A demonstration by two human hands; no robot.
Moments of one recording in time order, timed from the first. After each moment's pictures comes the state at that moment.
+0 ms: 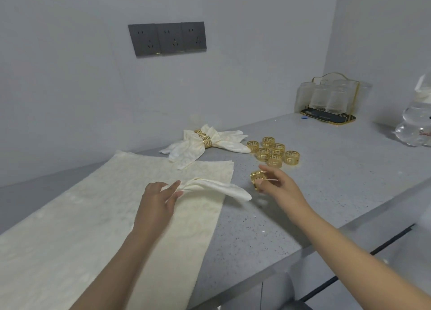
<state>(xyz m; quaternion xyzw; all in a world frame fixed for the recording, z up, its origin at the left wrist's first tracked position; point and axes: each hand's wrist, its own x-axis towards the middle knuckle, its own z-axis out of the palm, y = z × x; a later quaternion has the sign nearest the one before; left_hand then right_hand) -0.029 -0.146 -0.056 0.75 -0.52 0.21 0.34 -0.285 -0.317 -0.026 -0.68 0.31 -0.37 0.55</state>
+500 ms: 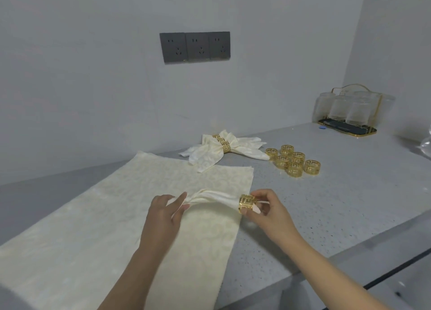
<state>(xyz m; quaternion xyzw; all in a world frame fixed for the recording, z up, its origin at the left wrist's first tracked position) -0.016 -0.100 -0.075 0.76 -0.49 0.23 0.37 -0.239 -0.247 -0.042 -0.71 0.29 -0.34 0.53</state>
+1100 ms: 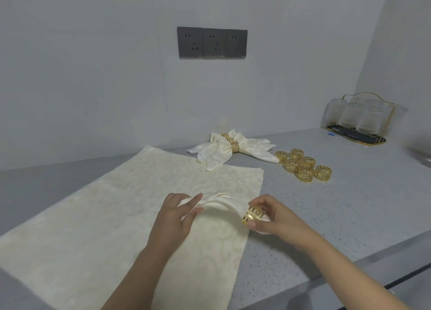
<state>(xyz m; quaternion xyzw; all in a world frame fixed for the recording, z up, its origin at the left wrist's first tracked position) -0.022 -0.090 -0.066 0.69 -0.54 0.20 0.44 -0.236 -0.255 -0.028 -0.79 0.23 -0.16 0.55</state>
